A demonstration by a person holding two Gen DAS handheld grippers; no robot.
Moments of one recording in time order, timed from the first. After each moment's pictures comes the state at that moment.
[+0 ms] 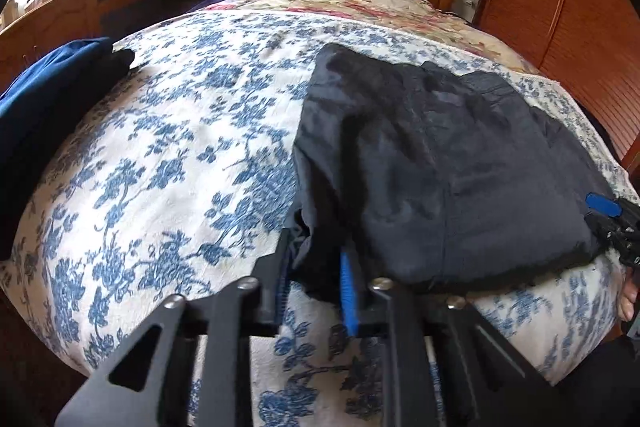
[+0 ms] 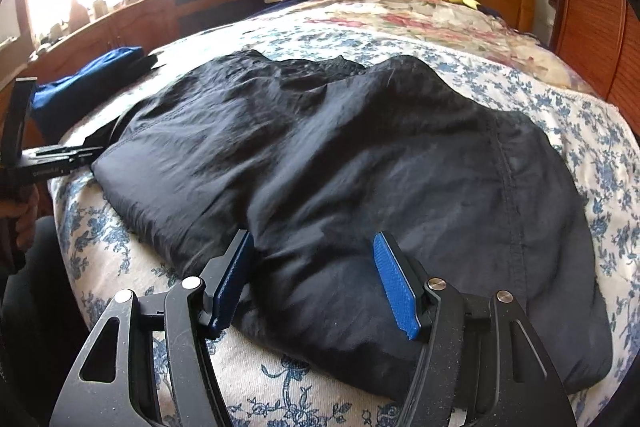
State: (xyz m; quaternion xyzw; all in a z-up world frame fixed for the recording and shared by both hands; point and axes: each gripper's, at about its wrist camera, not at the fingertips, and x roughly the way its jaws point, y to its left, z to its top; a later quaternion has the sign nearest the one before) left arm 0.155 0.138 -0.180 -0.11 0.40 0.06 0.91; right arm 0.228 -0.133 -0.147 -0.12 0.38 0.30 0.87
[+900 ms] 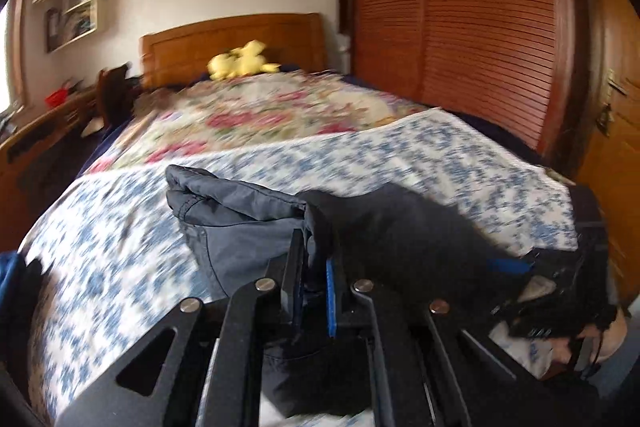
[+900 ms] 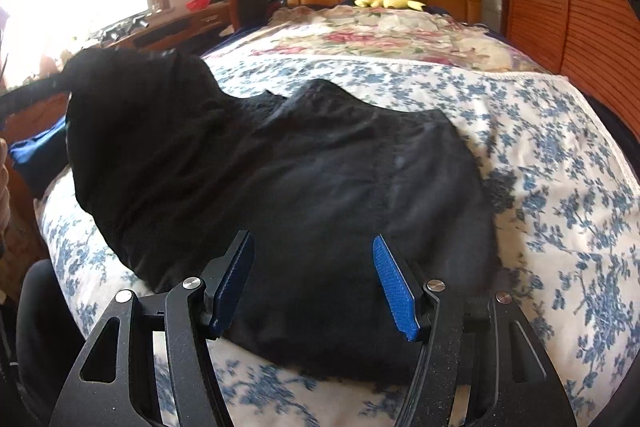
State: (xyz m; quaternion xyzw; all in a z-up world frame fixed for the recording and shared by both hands) left arm 0.227 -0.060 -0.027 0.03 0.26 -0.11 0.96; right arm 0.236 -0.223 -0.115 -0.05 0.36 0.24 0.90
